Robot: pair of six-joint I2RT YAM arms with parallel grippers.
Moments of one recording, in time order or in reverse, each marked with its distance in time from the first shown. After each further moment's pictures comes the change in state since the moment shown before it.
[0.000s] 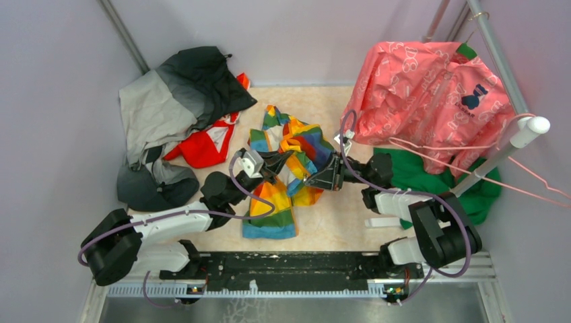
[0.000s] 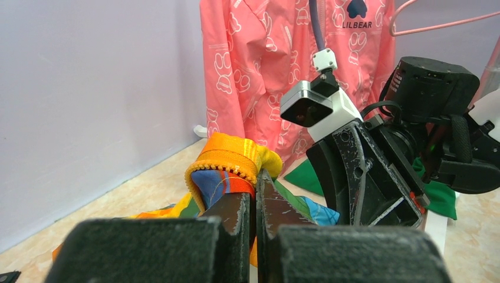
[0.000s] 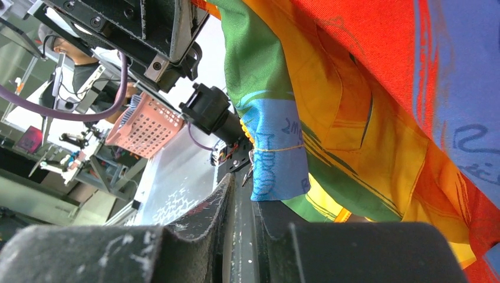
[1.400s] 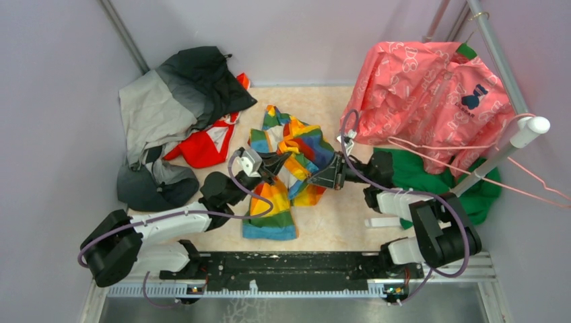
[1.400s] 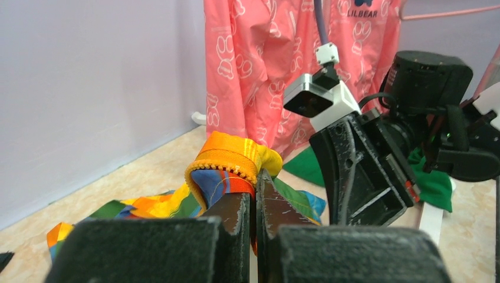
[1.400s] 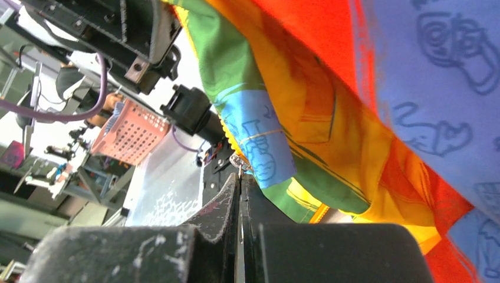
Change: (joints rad) left arm 0.024 -0.006 -0.021 -0.003 -0.007 -0.037; right arm -0.042 0.000 -0.005 -0.092 0.032 -0.075
